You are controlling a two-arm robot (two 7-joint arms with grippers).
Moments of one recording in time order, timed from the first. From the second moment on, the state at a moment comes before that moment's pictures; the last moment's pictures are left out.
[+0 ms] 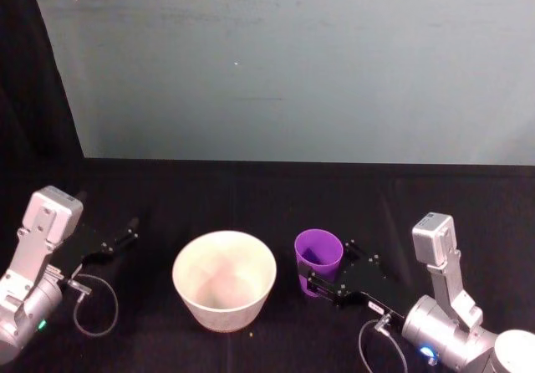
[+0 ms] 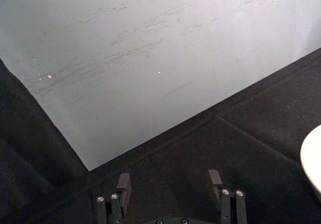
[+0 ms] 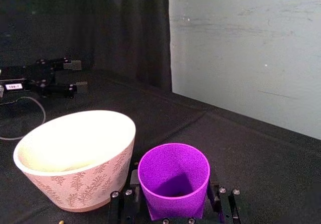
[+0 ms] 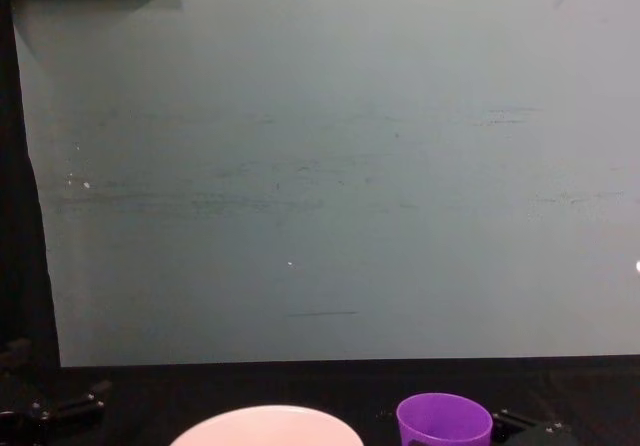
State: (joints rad) left arm -0.20 0.60 0.45 -1.41 -0.25 -0.12 0.03; right arm 0.28 0.33 -0.41 -1.18 0.35 -0.20 0.55
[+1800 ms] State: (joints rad) left arm -0.20 0.60 0.45 -1.41 -0.25 -0.12 0.03; right arm 0.16 0.59 -0.27 -1.81 0.56 0.18 0.43
